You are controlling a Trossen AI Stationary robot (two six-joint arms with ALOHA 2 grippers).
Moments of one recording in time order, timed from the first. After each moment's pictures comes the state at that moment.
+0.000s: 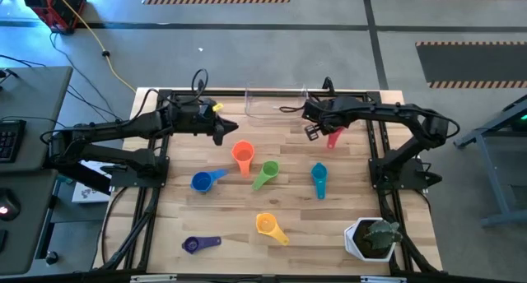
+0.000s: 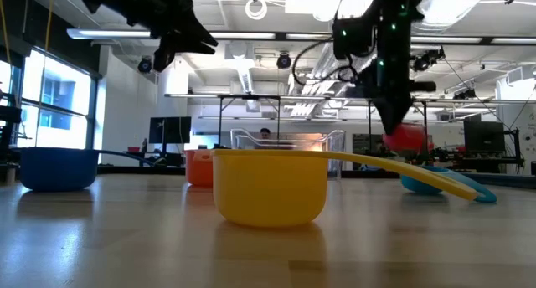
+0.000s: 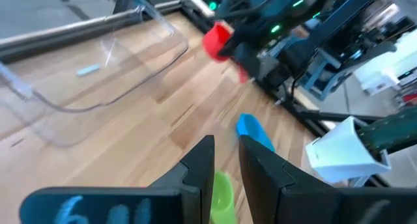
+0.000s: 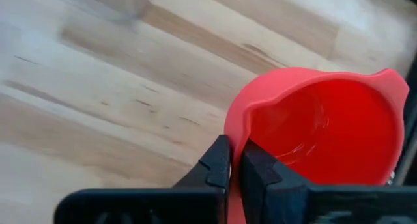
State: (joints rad) left arm 0.33 1.01 0.74 -0.13 0.09 -0.56; right arm -0.39 1.55 1.12 -1.04 0.30 0.74
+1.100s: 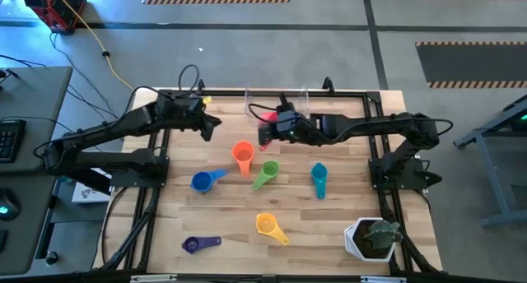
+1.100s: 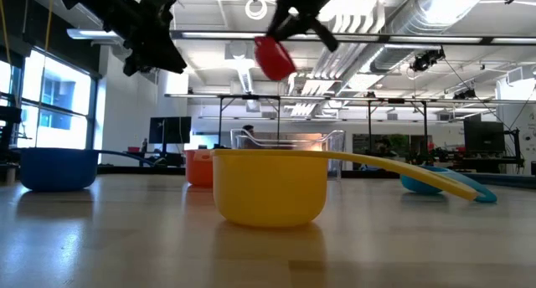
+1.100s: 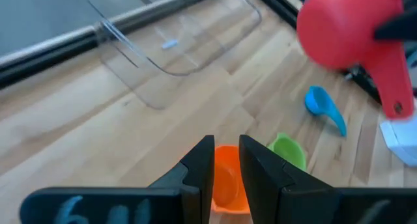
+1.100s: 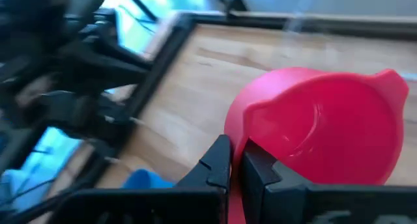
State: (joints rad) left arm 0.48 0.89 0.74 -0.44 0.07 -0.41; right arm -0.04 1.64 1.42 -0.36 0.40 0.93
